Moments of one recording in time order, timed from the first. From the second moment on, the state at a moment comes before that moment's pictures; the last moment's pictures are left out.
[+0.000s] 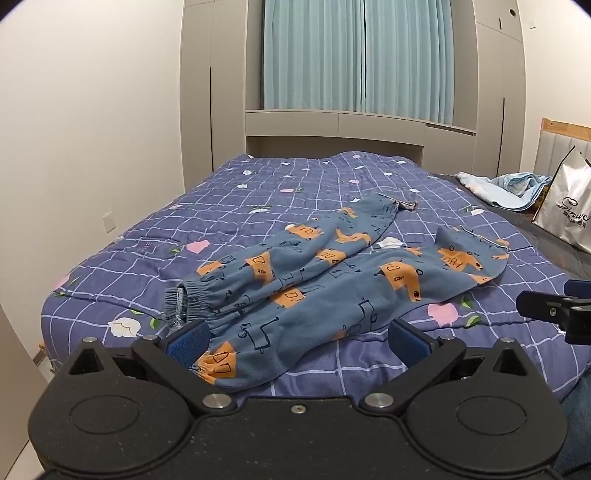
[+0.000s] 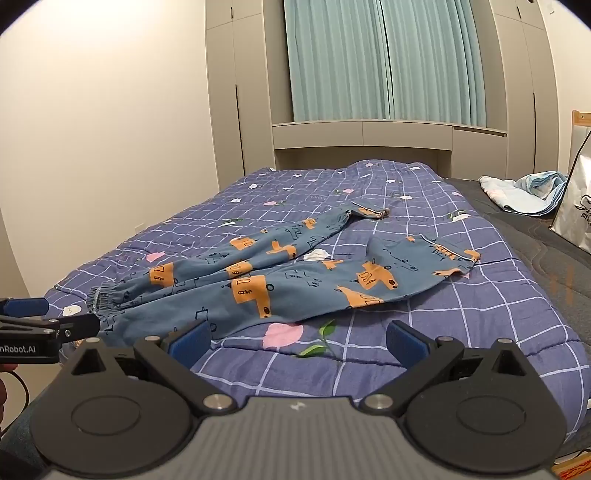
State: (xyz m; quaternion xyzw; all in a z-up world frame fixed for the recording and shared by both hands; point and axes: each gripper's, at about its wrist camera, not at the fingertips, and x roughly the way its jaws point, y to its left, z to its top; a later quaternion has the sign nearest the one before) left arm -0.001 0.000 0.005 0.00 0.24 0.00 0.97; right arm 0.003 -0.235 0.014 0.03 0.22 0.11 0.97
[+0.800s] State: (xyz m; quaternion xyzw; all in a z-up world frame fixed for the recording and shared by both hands) left arm -0.002 0.000 0.007 0.00 0.24 0.00 0.97; right arm 0.000 -0.235 0.016 0.03 0.21 0.11 0.97
